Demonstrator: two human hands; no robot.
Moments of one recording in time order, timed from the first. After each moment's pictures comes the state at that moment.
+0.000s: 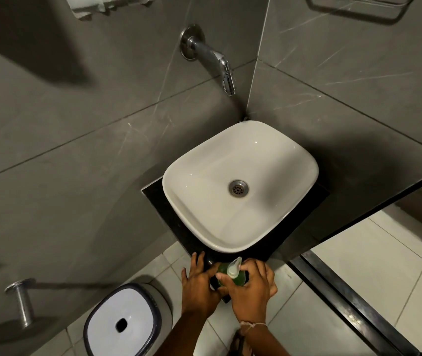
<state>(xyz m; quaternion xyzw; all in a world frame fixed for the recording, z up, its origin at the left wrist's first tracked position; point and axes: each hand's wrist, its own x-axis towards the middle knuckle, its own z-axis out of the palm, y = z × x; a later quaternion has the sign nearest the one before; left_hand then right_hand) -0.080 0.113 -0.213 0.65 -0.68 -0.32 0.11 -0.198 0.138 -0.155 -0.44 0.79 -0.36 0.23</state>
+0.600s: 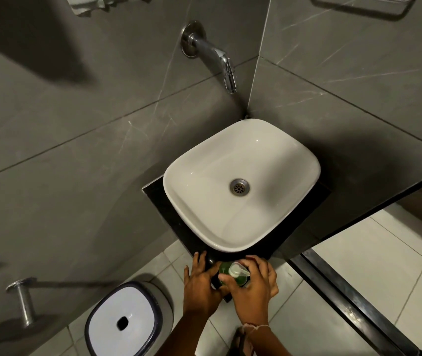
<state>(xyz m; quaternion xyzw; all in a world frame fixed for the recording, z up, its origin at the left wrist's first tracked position) -0.079 0.114 -0.215 0.65 -0.68 -0.32 0.12 -0.200 0.140 -0.160 -0.46 0.78 -0.34 0.25</state>
